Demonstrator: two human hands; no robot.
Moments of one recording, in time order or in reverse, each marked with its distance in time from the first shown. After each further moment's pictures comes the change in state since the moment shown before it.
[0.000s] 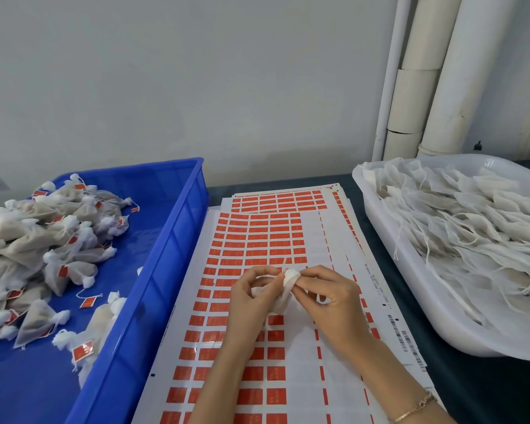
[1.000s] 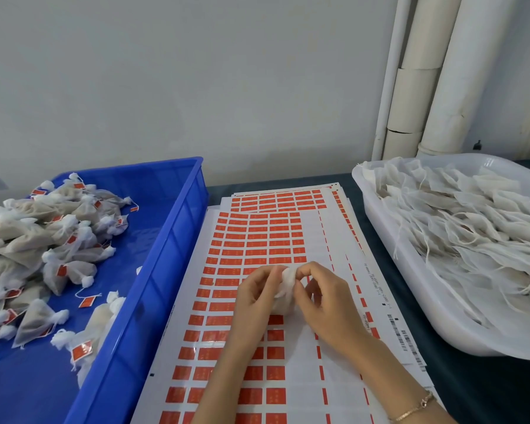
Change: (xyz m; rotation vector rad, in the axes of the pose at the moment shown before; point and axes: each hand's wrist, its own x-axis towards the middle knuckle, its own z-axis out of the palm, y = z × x) left_hand -0.006 0.002 0.003 -0.012 -0.096 0.086; right_hand 0.001 0.001 0.005 0.006 -0.112 0.154
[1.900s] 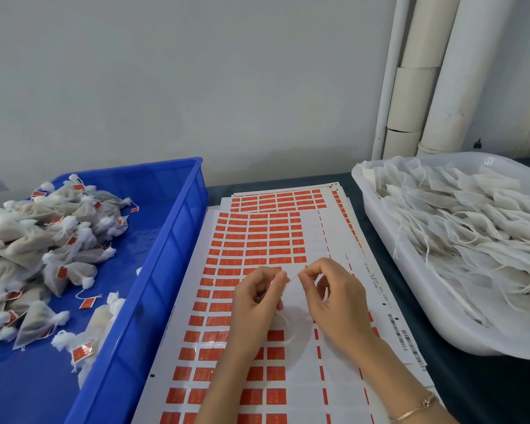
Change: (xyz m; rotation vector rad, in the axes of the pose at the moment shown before) left_hand 0.003 -0.011 0.000 0.040 0.023 0.160; right_hand 0.000 0.002 -0.007 -0.138 0.163 -0.018
